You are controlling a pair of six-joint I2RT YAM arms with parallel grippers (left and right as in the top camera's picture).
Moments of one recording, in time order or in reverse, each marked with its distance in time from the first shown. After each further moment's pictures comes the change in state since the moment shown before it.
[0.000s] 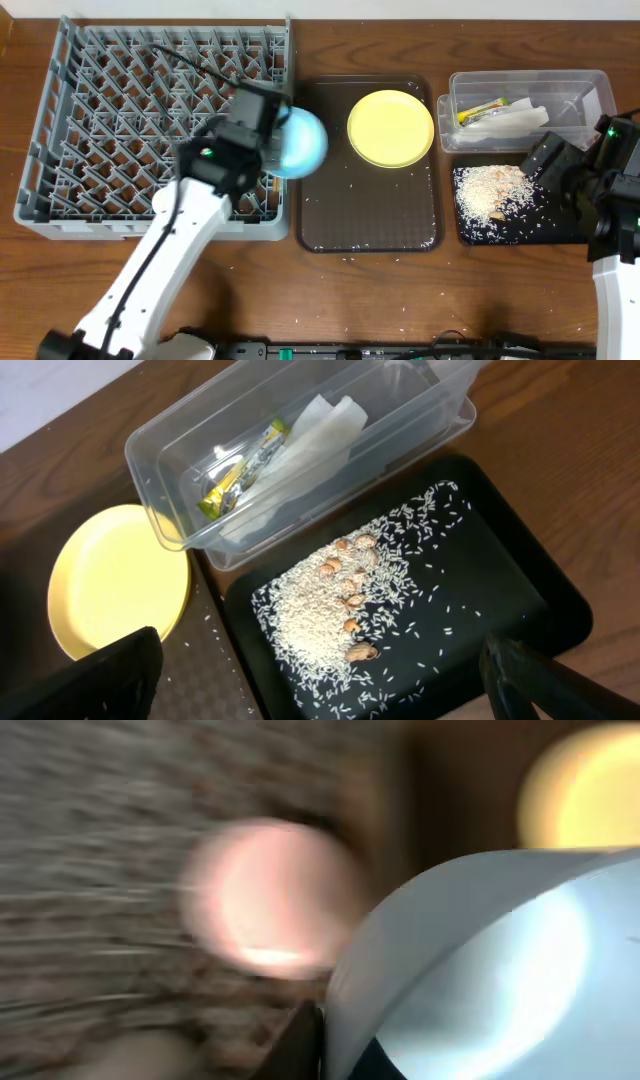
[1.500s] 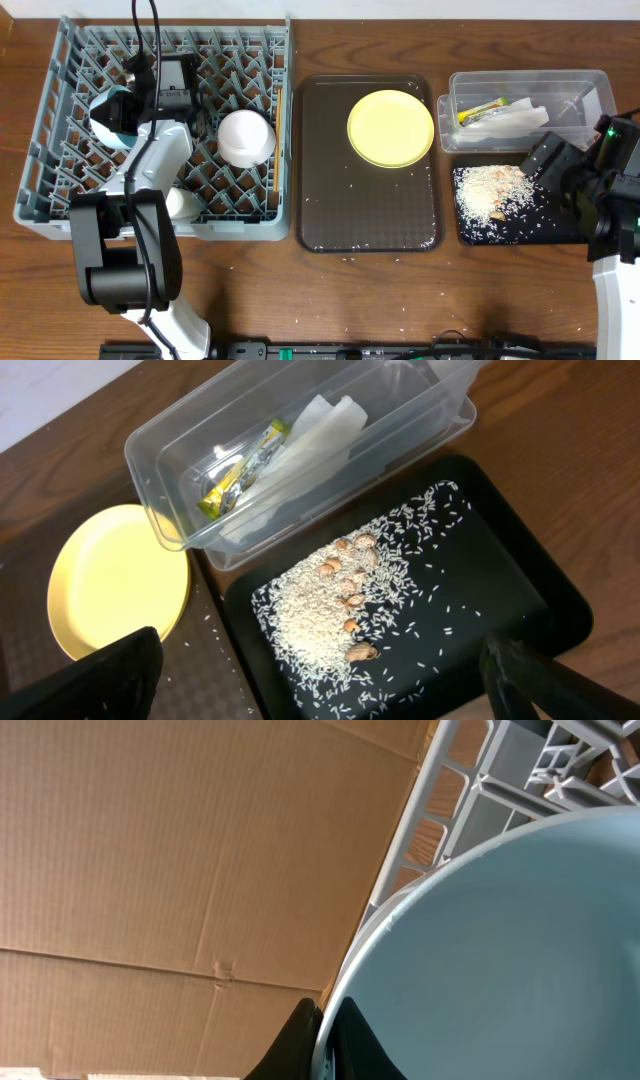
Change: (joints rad) left arm 0.423 0.458 -0.001 0.594 -0.958 0.568; right arm 0.000 0.000 0.000 0.000 0.000 0.000
